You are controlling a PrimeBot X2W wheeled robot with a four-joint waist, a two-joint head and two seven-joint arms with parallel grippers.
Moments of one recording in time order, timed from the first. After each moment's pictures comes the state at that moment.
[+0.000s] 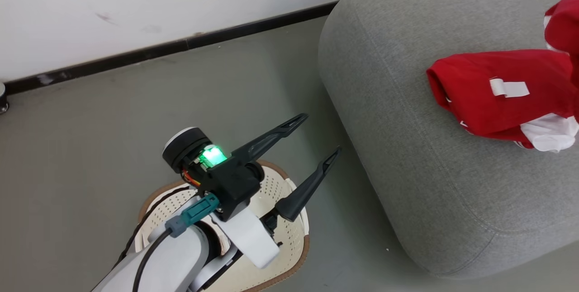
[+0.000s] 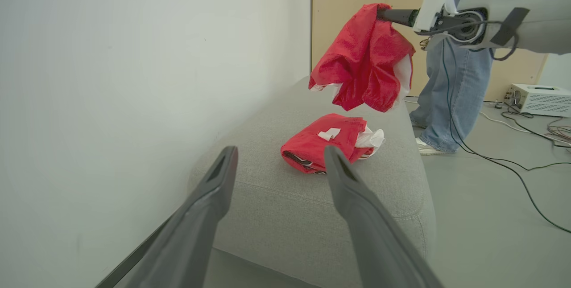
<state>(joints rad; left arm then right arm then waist) -0.53 0.34 -0.73 -0.02 -0.39 -0.07 -0.08 -0.70 -0.69 0.13 0.76 0.80 0.12 -0.16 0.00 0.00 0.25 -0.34</state>
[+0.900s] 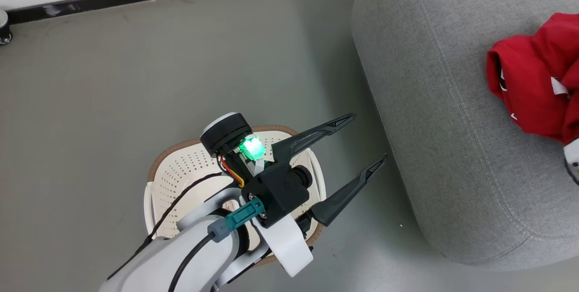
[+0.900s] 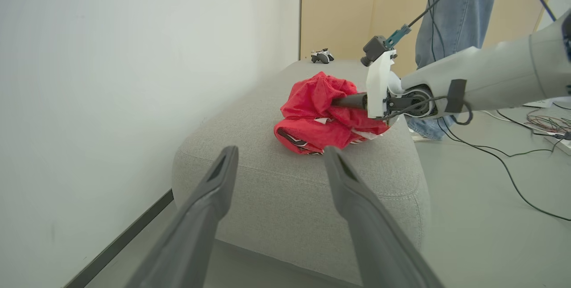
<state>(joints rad) -0.64 0.30 -0.83 -0.03 -0.35 -0.10 -0.05 -0.68 -0.49 0.20 1.03 0.69 0.12 -0.19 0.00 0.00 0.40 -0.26</state>
